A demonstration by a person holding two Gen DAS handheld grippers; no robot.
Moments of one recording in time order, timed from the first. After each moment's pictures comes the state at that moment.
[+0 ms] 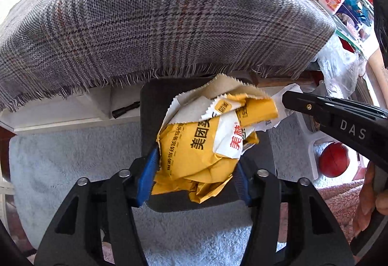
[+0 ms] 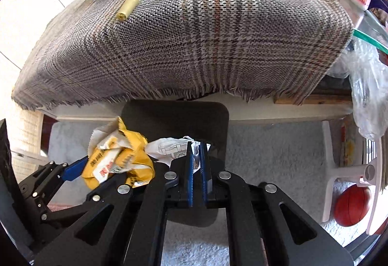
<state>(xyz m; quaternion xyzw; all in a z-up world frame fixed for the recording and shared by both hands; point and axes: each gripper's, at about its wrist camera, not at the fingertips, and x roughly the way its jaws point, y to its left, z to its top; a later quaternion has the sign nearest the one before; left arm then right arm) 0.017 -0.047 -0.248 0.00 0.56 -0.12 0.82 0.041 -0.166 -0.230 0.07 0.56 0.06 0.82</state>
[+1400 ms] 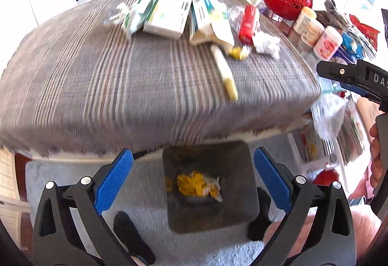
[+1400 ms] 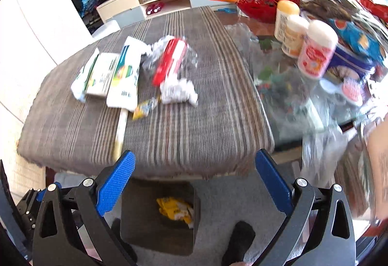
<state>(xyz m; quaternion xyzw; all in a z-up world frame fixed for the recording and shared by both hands) 0.072 -0.045 -0.127 0.01 0.50 -0.11 0.86 0.102 -0.237 -0.098 0.10 0.47 -0.01 0.88</state>
